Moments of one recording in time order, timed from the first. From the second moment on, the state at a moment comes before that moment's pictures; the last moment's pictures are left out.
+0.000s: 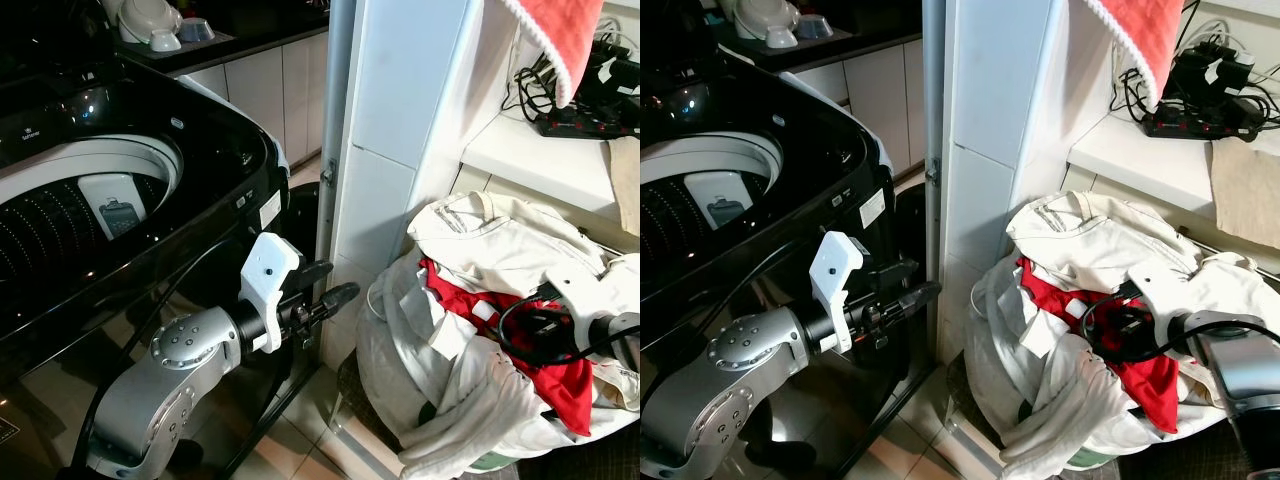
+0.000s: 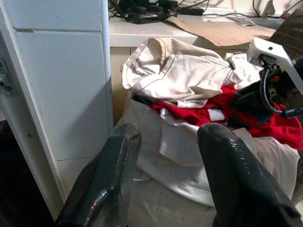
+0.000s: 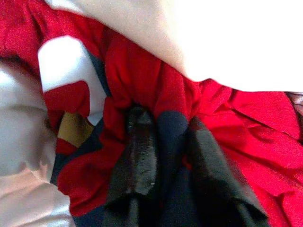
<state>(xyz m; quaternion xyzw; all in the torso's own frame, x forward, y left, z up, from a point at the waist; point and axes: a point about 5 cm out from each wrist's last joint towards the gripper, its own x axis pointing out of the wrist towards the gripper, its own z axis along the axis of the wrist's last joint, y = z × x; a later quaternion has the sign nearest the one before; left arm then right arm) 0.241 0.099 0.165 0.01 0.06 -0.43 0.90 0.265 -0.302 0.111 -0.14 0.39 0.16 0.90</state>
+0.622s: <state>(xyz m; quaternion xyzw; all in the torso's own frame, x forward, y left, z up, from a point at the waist) 0.252 0.097 0.189 -0.02 -0.06 -0.39 0.92 0.258 -0.284 0.236 -0.01 0.16 0.31 0.94</state>
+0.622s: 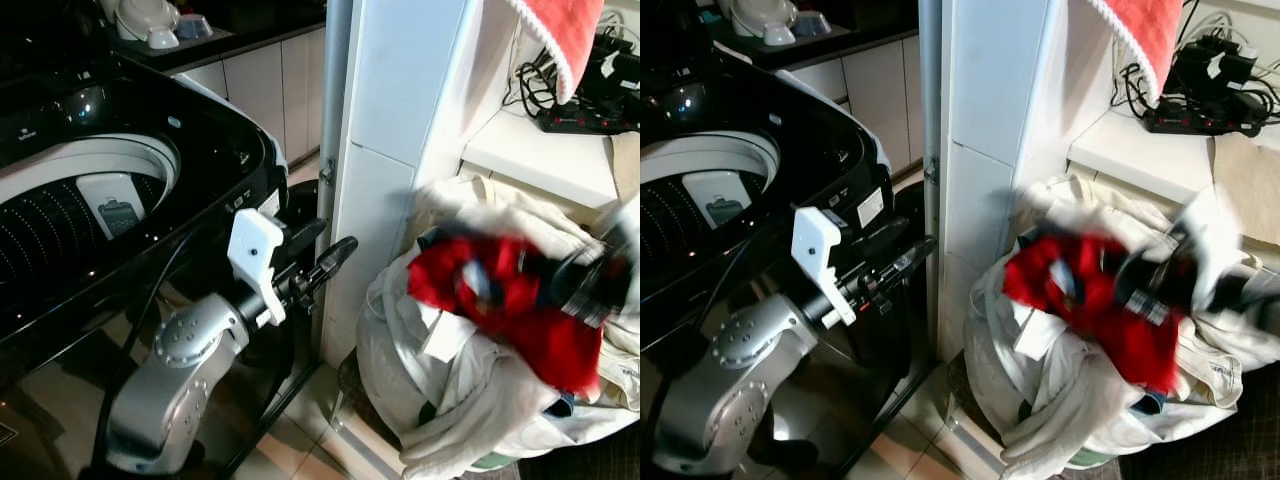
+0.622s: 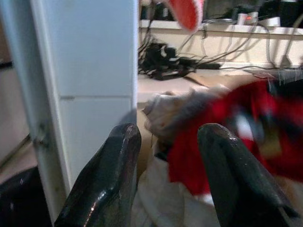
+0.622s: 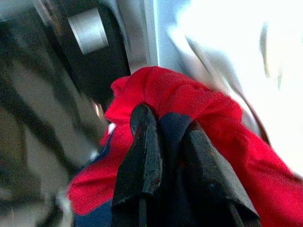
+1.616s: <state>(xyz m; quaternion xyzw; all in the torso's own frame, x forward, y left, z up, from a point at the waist) 0.267 0.044 0.279 -0.10 -0.25 -0.51 0.82 0.283 -0.215 0.307 0.14 -0.02 0.43 0.89</state>
